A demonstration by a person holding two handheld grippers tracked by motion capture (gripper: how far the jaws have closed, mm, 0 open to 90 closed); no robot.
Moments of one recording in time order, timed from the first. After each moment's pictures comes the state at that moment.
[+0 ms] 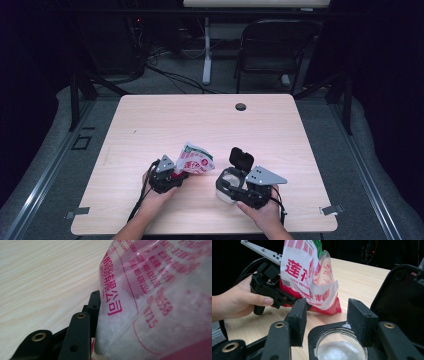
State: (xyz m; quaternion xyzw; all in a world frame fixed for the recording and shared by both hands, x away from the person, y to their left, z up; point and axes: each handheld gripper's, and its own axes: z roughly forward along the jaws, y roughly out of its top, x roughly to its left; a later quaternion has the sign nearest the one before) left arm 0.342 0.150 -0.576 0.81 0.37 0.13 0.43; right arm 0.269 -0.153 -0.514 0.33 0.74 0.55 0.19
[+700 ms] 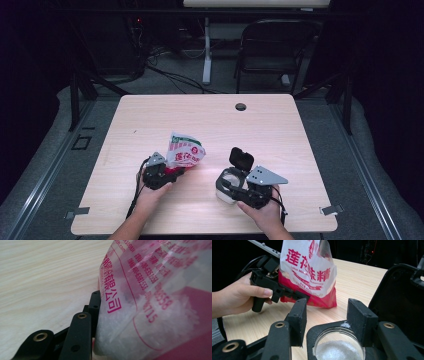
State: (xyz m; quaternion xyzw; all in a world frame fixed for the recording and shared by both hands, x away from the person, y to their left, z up) left arm 0.350 0.172 -0.574 0.78 0.42 0.10 0.46; right arm 0.269 -0.155 -0.514 0.33 0.74 0.55 0.19
